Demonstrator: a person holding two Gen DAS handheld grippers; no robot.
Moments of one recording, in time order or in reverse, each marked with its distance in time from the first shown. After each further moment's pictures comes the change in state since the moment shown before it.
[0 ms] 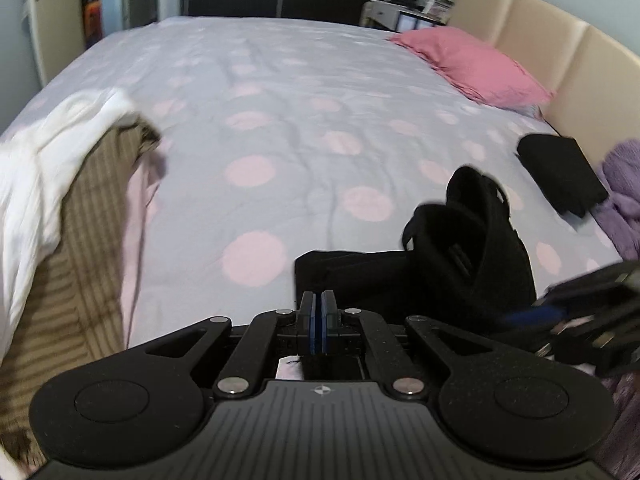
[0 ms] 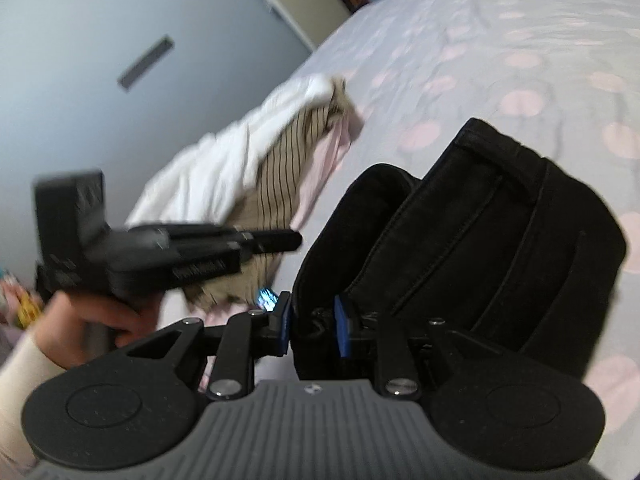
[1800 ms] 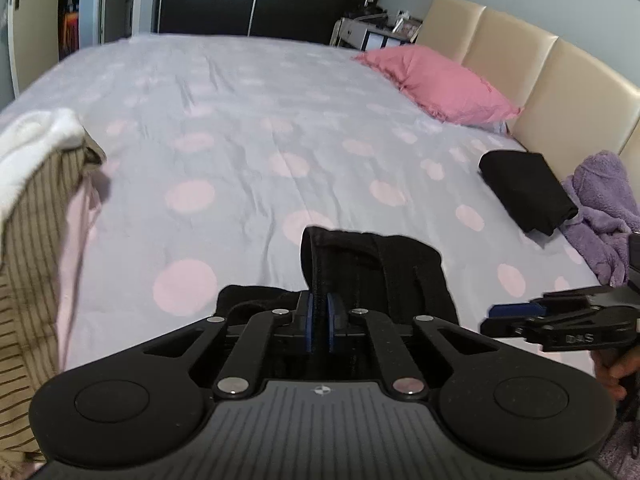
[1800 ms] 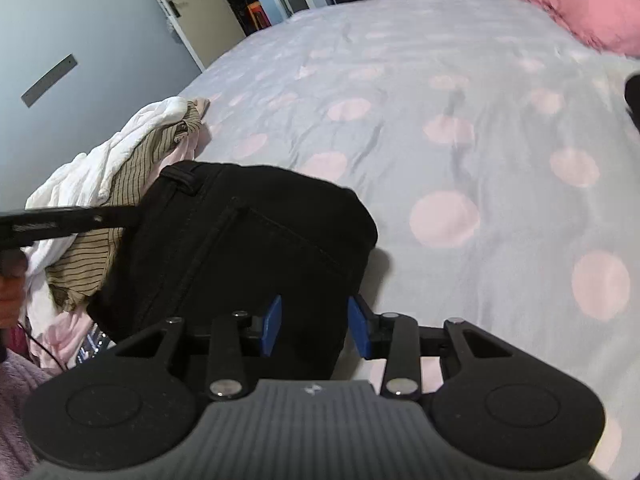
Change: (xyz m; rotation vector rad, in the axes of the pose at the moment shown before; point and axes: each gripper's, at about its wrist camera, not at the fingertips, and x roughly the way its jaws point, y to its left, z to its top) left arm 0.011 -0.048 0.004 0.021 -0.077 -0.085; right arm -0.064 -0.112 -0.044 0.022 -0.140 -0.330
